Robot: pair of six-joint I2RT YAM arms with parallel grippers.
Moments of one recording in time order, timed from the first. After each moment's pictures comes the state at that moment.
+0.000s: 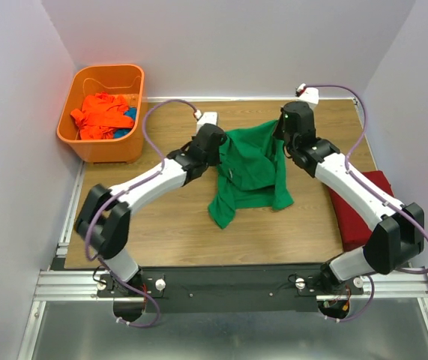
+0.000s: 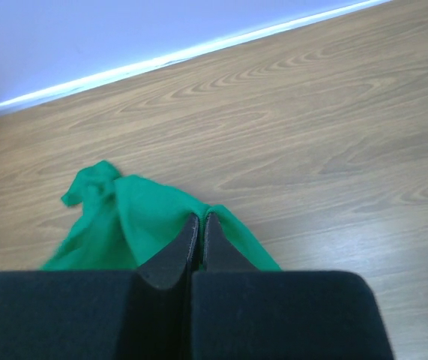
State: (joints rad) left arm -0.69 1.69 1.25 -0.23 -0.35 -0.48; right arm 0.49 1.46 1.26 -0.17 0.48 0.41
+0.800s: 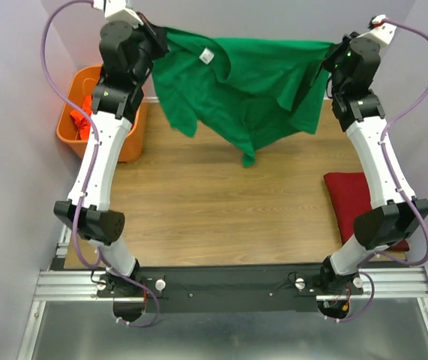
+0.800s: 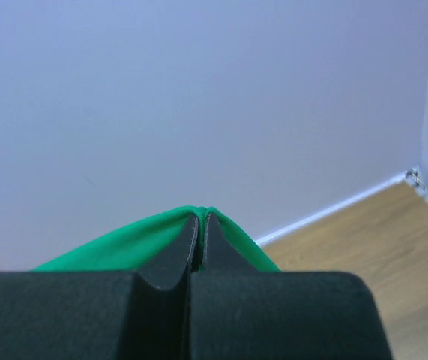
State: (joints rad) left arm -0.27 1.66 2.07 -0.30 -0.11 -0.48; right arm 0.18 1.62 1.81 -0.15 0.42 0.39
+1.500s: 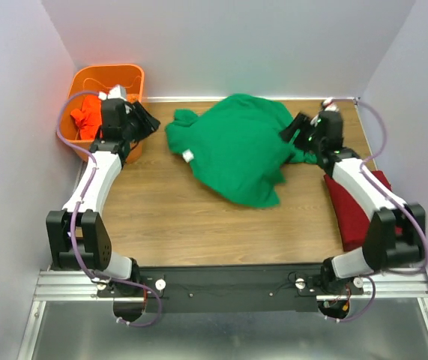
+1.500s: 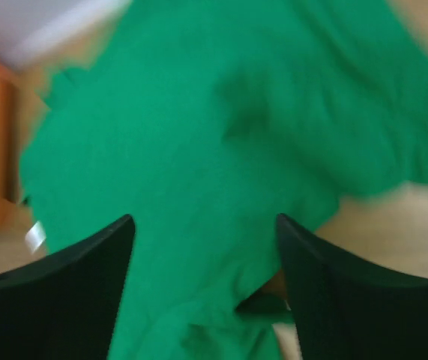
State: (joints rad) left arm -0.03 1.45 1.24 -0.18 0.17 -0.59; right arm 0.16 1.37 1.11 -0.05 -0.07 0.53
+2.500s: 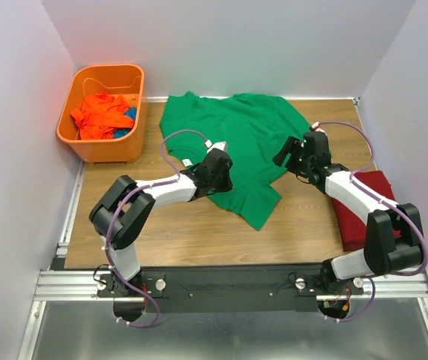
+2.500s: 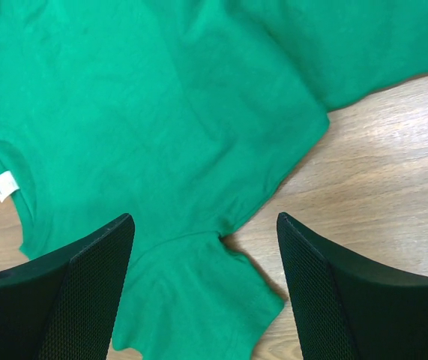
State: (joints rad) left arm -0.73 1.75 1.02 0.00 -0.04 -0.70; right arm 0.24 1.43 0.86 -0.08 0.01 0.59
